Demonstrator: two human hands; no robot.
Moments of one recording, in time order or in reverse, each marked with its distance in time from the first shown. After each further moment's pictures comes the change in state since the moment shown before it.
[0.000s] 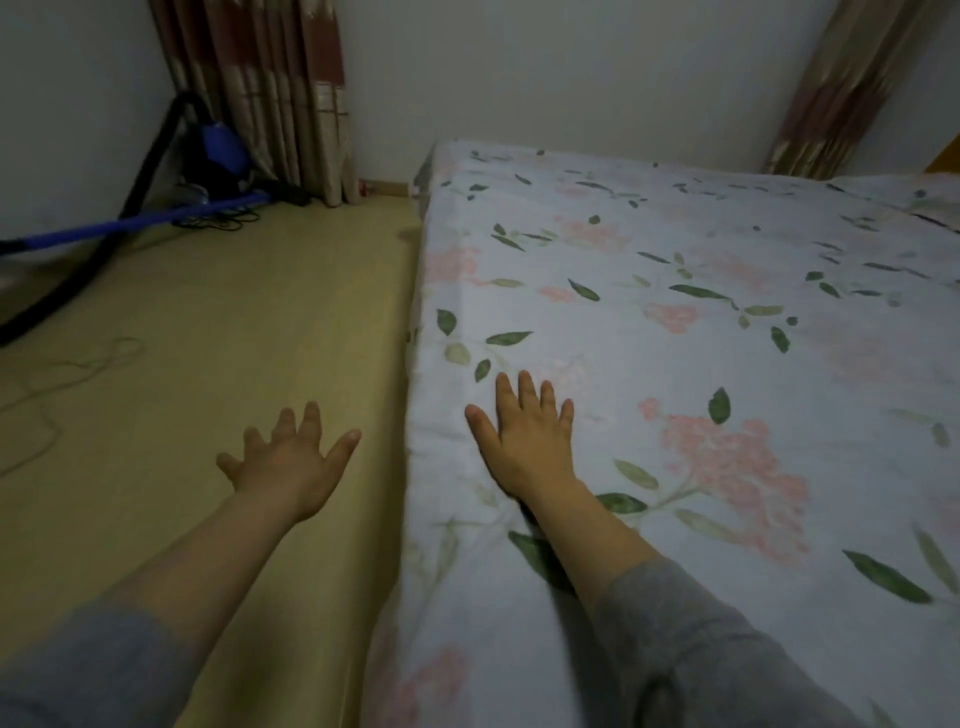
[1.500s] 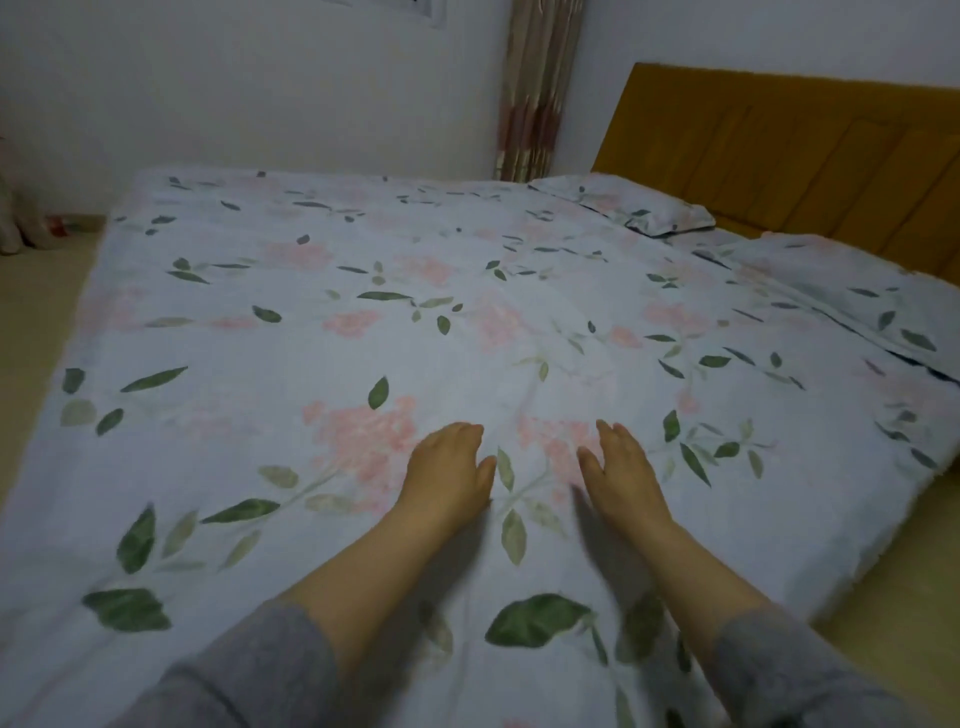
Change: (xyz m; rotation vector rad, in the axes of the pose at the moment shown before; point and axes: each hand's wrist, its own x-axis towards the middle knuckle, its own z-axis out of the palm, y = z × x) left_hand -0.247 0.376 0.021 -0.270 -0.037 0.993; right_hand -0.219 0.352 -0.172 0.095 0.248 0.597
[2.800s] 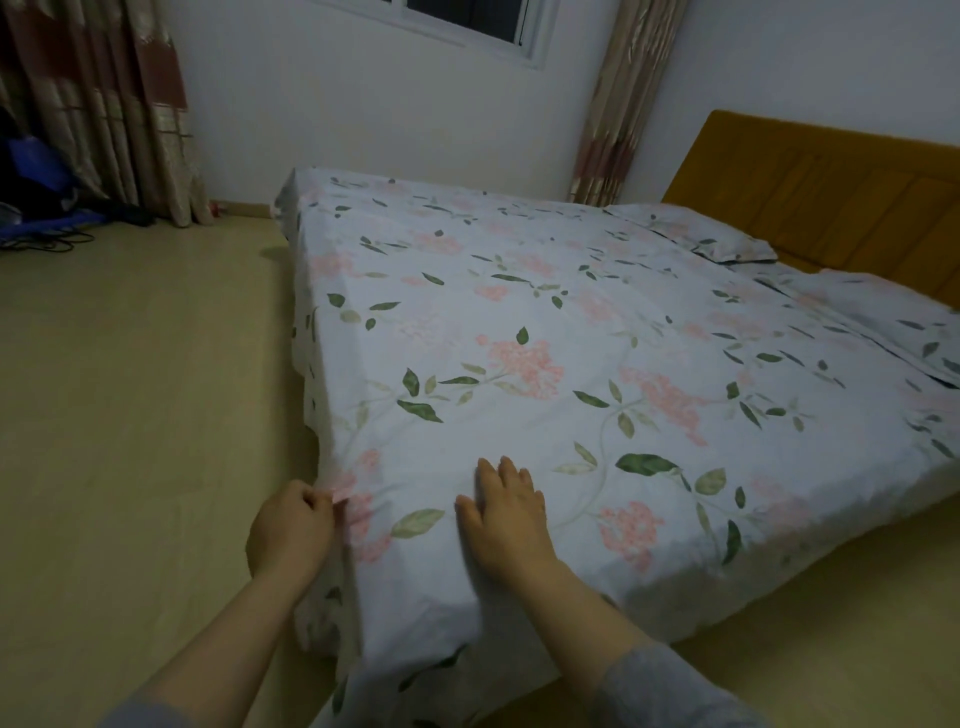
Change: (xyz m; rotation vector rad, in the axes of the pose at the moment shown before) left_hand -0.332 -0.208 -0.069 -0.242 0.485 -0.739; right_hand -0.309 -0.217 0.093 -0.075 -0.276 -0.273
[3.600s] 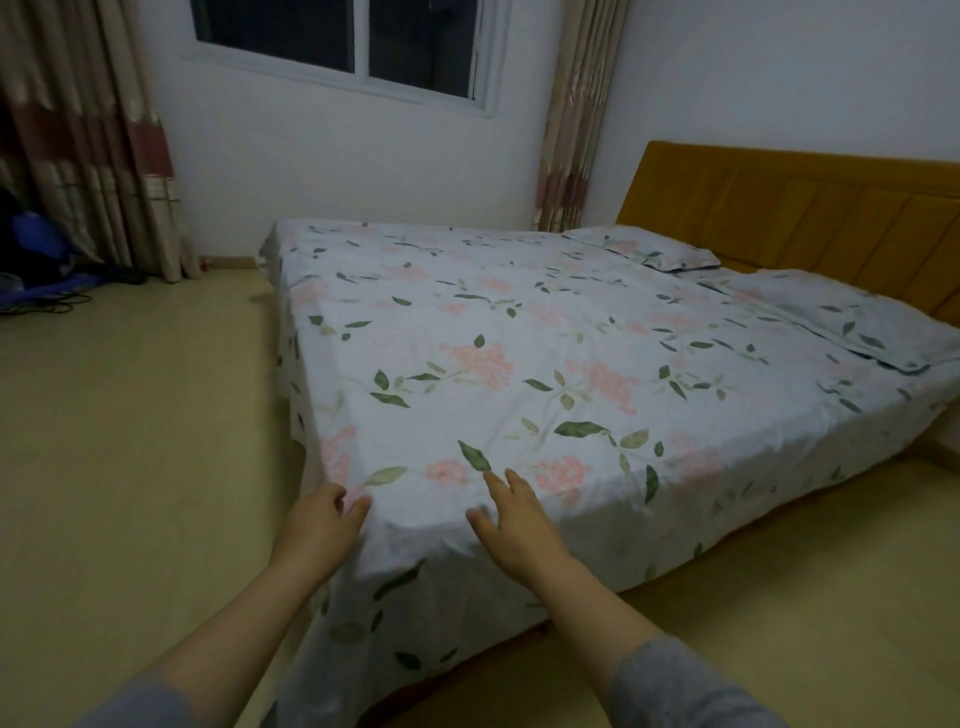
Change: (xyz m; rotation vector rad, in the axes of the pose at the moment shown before) left_hand -0.109 0.021 -0.032 0.093 -0.239 0.257; right_hand -0.118 0.053 -0.028 0.117 0.008 -0.046
